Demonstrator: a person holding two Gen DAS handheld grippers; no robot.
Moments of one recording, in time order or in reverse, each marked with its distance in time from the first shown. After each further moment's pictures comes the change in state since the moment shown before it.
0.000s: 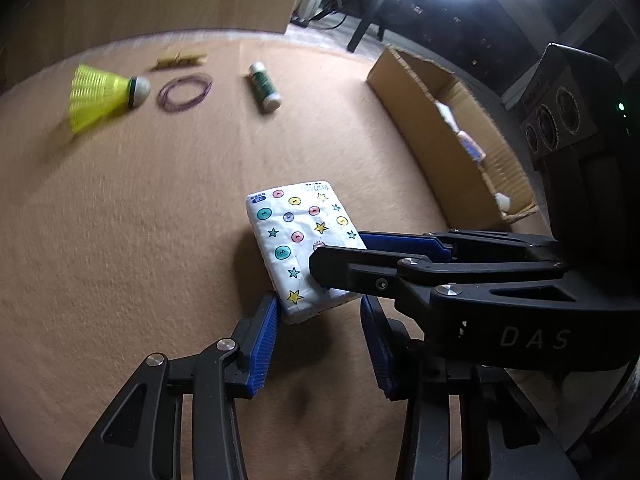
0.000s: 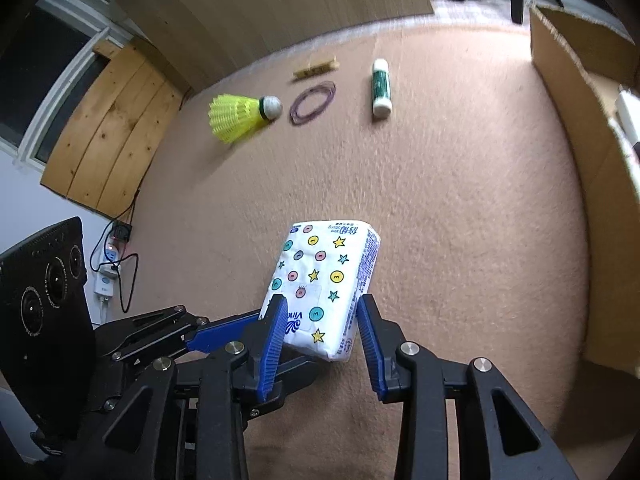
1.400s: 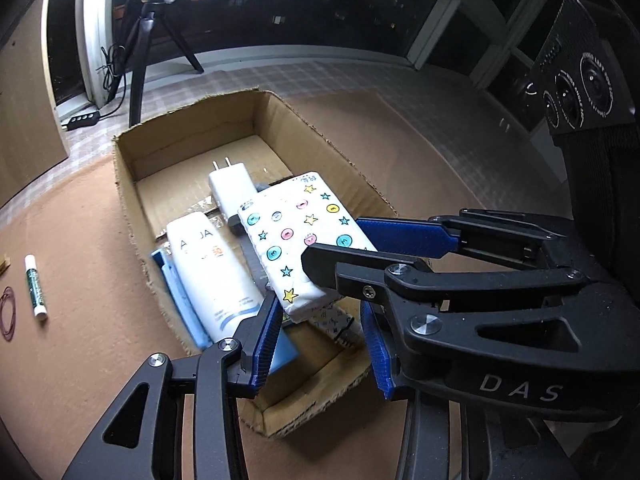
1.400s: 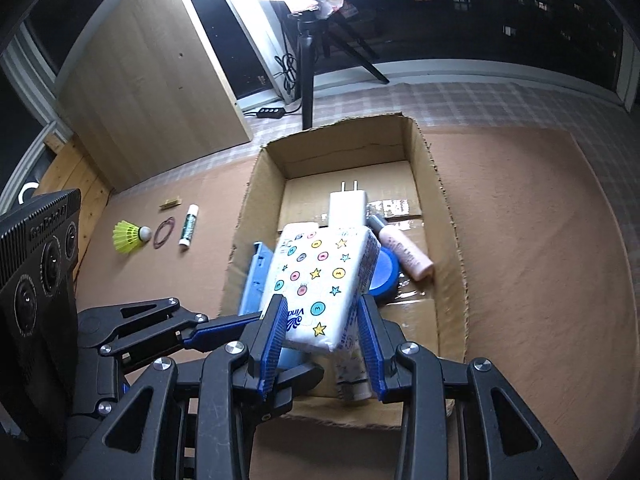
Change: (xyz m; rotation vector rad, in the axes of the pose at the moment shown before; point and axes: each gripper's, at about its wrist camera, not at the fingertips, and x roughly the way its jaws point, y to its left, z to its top) left arm 0.091 -0.228 0.111 0.333 0.016 -0.089; right arm -0.157 -0.162 0.014 0.091 -0.236 -0.251
